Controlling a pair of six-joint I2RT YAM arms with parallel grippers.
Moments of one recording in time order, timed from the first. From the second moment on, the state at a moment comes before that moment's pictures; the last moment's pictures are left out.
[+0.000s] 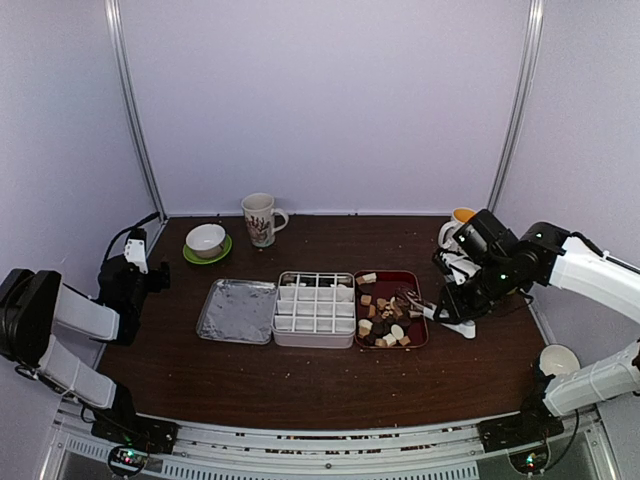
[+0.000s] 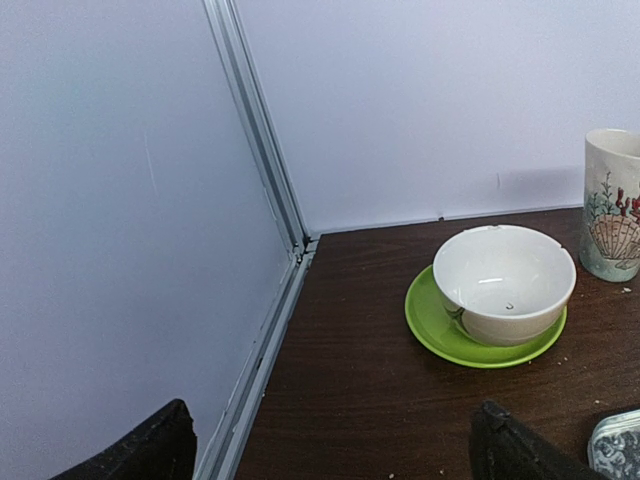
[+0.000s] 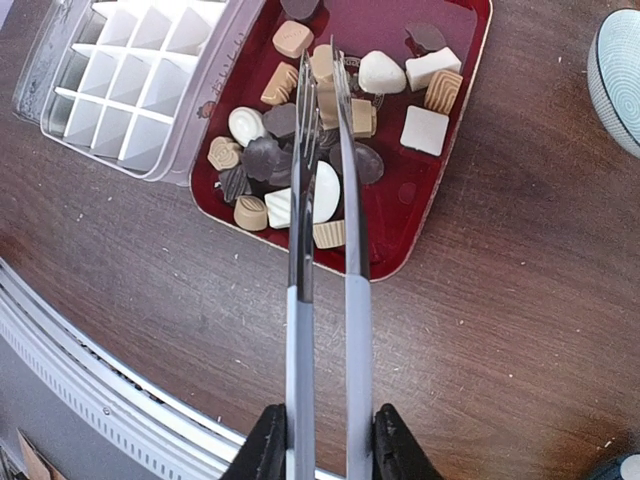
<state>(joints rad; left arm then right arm) -0.01 1.42 0.30 1.02 -0.21 0.19 0.68 1.18 1.04 -0.99 -0.07 0.39</state>
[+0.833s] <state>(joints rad) -0.01 1.42 0.30 1.02 -0.21 0.19 0.68 1.11 1.00 -0.83 -0.11 0.39</state>
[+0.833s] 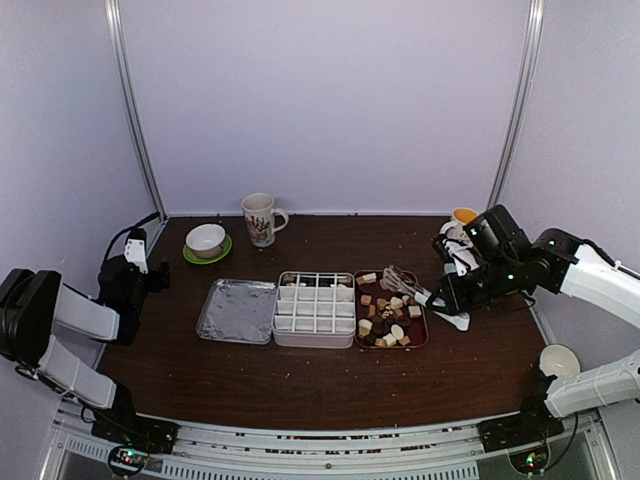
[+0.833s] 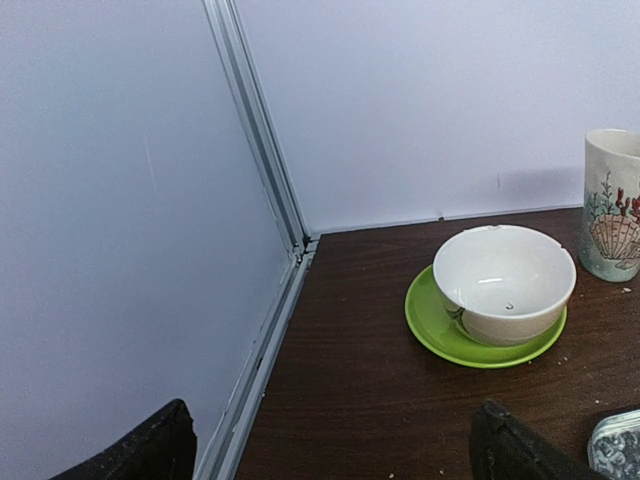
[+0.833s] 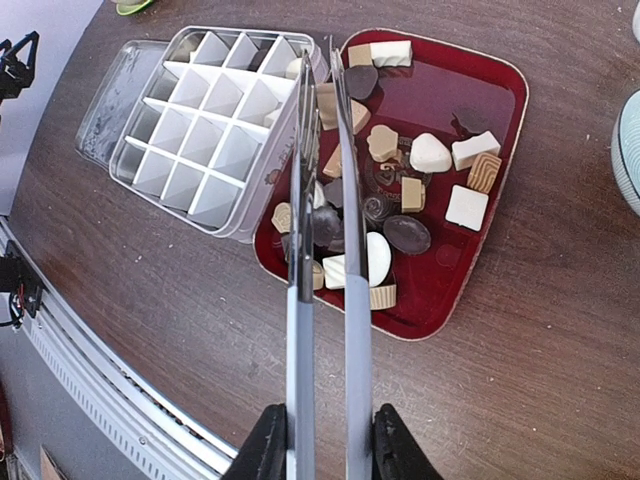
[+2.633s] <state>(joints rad) -0.01 1.42 0.30 1.02 -0.21 0.19 0.75 1.40 1.00 -0.44 -0.31 0.39</state>
